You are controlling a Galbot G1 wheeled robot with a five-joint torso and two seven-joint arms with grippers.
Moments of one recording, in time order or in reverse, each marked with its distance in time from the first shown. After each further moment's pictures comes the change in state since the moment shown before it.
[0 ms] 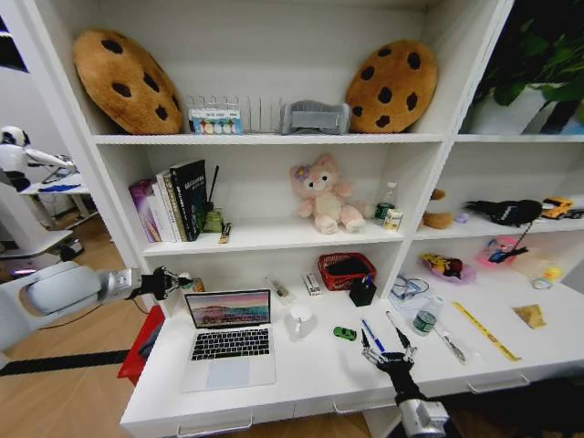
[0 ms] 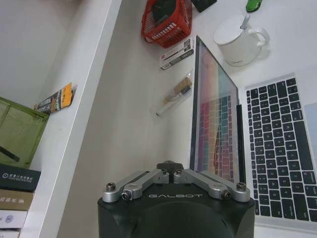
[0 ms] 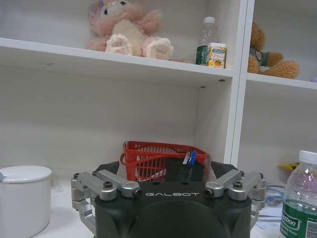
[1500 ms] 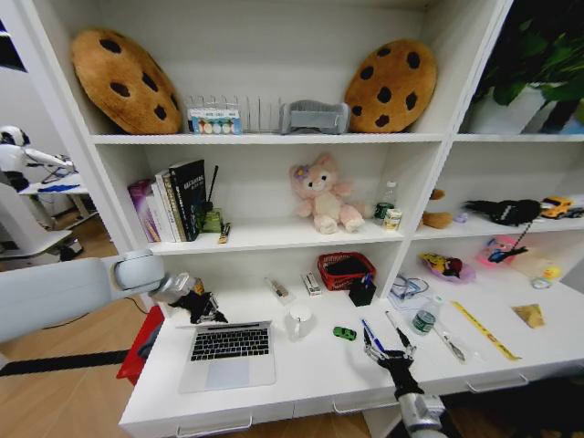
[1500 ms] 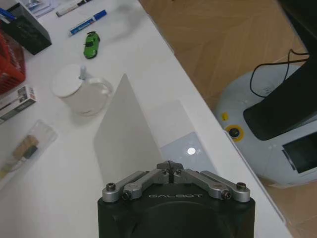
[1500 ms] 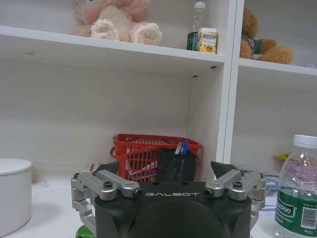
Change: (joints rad) left arm 0.393 0.212 -0.306 0.024 -0.029 -0.099 0.477; right arm 0.069 -0.026 0.004 -0.090 0.047 0.002 0.001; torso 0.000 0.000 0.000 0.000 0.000
